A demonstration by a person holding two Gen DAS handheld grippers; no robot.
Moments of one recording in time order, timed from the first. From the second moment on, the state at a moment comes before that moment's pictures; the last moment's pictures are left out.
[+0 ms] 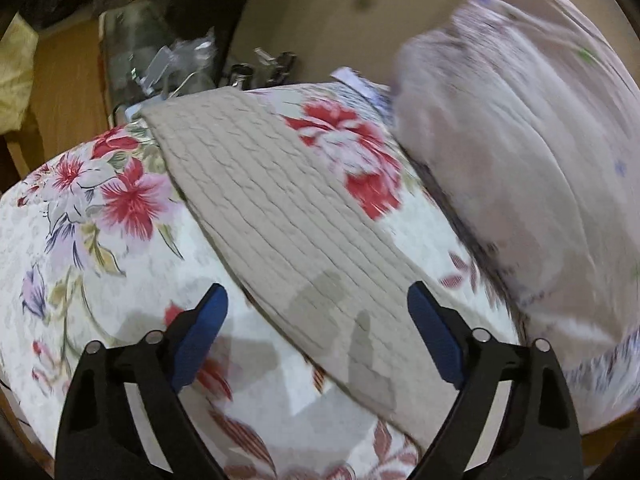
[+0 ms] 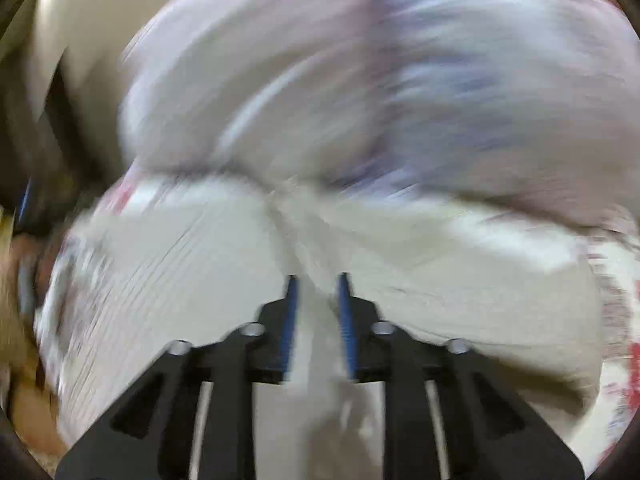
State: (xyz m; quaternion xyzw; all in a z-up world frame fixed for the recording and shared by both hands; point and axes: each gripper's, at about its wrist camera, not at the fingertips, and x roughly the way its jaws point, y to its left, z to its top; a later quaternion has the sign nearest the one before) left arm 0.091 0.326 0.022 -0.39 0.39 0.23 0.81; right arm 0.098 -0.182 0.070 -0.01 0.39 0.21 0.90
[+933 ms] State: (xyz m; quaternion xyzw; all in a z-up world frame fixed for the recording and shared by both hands) left arm 0.130 -0.024 0.125 0.11 0.35 -0.25 0.90; right arm 0.062 -0.334 0.081 0.08 0.39 0.01 0.92
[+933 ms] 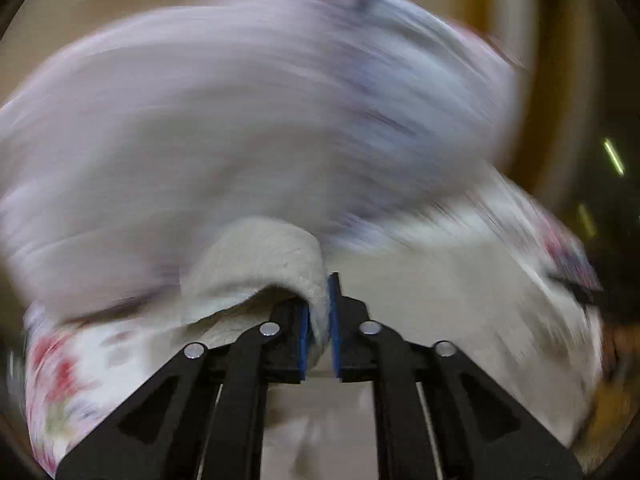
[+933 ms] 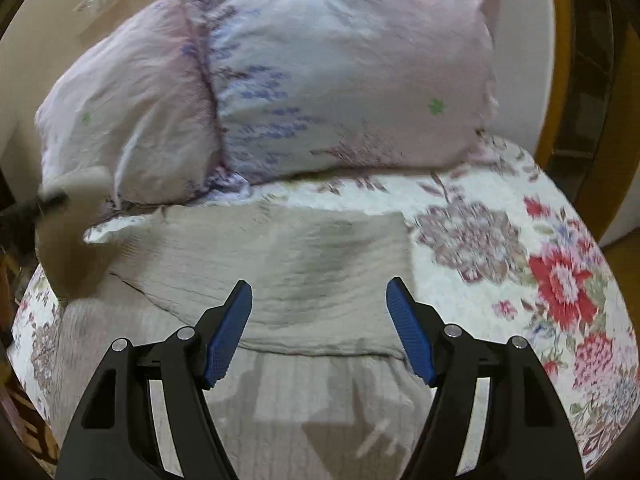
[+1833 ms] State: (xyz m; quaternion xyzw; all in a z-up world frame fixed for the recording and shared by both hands) left arm -0.024 0.123 0.030 -0.13 0.48 -0.01 0.87; right arm 0.225 -0.166 0.027 0.02 0.54 0.01 0.84
